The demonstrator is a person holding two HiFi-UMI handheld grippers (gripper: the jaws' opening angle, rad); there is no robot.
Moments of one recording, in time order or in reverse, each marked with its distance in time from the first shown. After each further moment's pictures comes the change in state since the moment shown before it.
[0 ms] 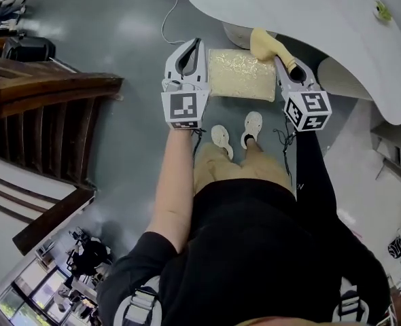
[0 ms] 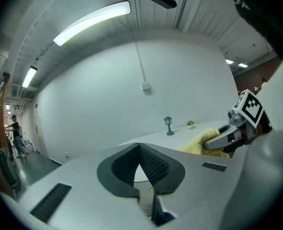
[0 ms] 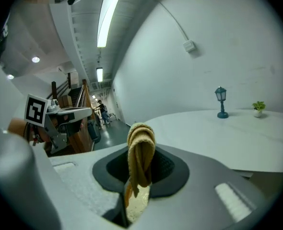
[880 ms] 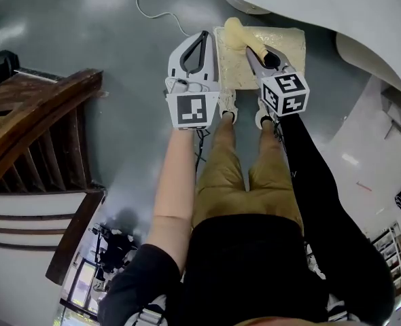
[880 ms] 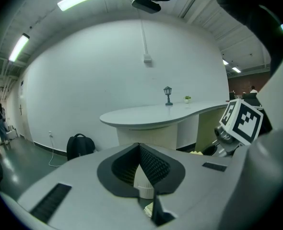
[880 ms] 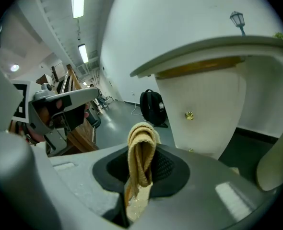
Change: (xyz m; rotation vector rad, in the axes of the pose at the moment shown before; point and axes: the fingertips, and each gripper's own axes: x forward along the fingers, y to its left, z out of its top) left arm 0.099 0.072 -0.209 -0.039 0.127 -0.186; right arm 0.222 0.052 -0.201 0.152 0.303 -0.004
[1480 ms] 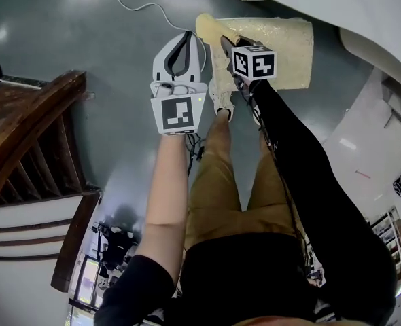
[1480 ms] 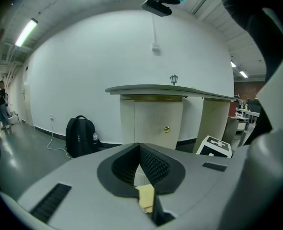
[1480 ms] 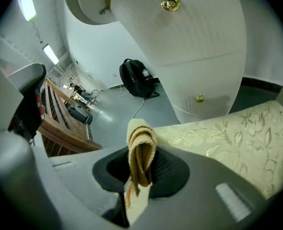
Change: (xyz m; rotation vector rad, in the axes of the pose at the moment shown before) left arm 0.021 0.009 -0.097 -0.113 0.092 0.011; right arm 0.133 -0.037 -0.135 0.323 0.261 -0.042
